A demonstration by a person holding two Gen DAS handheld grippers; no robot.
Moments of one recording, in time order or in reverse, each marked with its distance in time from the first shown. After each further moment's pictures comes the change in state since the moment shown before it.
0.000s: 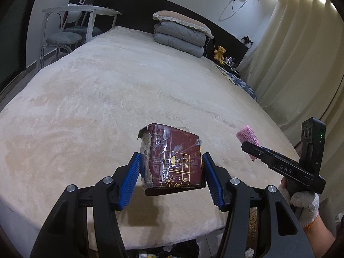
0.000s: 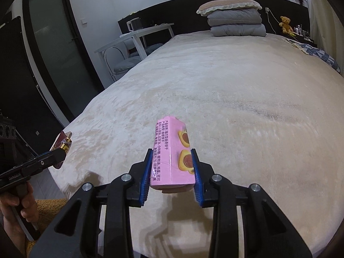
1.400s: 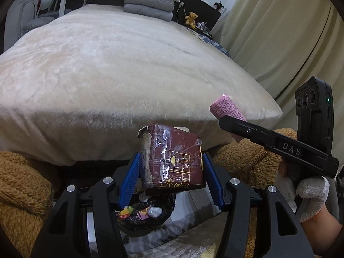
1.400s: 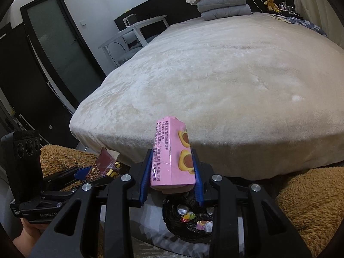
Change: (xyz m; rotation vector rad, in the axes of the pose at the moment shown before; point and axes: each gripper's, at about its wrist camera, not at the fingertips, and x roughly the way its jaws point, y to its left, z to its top) left arm -0.025 -0.074 -0.170 0.100 0.214 -0.119; right arm -0.096 0.031 -0.158 0.129 0.076 0.033
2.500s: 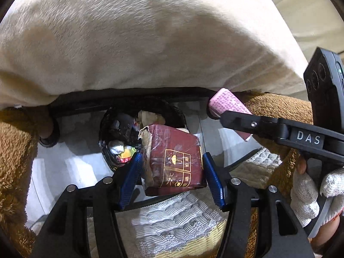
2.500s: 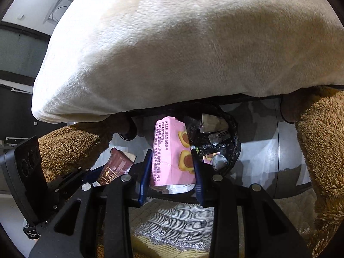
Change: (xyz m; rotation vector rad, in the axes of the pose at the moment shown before) left arm 0.106 0.032 -0.027 -0.161 0.493 0.079; right arm 0.111 -0.056 -0.038 0.350 0.532 -0.042
